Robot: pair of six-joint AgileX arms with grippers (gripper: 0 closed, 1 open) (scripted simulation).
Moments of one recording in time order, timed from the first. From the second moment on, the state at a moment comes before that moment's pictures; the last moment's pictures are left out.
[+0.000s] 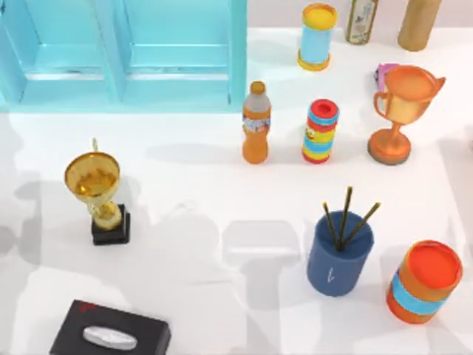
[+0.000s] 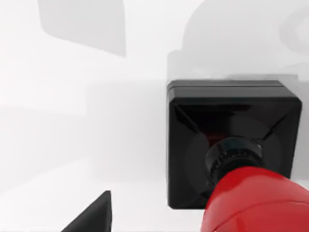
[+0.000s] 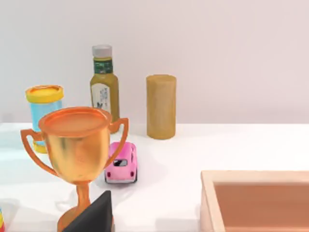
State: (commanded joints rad) left arm 0.27 1.89 1.36 -1.03 0.00 0.29; right arm 0.00 0.00 0.00 0.00 0.00 0.00
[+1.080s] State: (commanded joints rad) left arm 0.27 1.91 1.27 -0.92 0.00 0.29; right arm 0.00 0.00 0.00 0.00 0.00 0.00
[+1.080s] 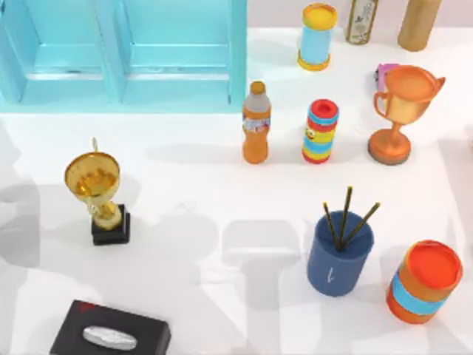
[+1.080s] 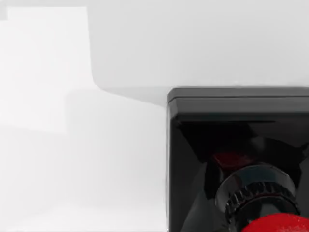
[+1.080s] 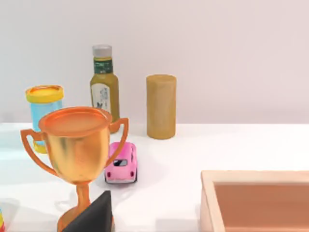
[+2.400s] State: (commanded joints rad) left arm 0.13 1.87 1.52 -1.15 -0.01 0.05; right arm 0.00 0.00 0.00 0.00 0.00 0.00
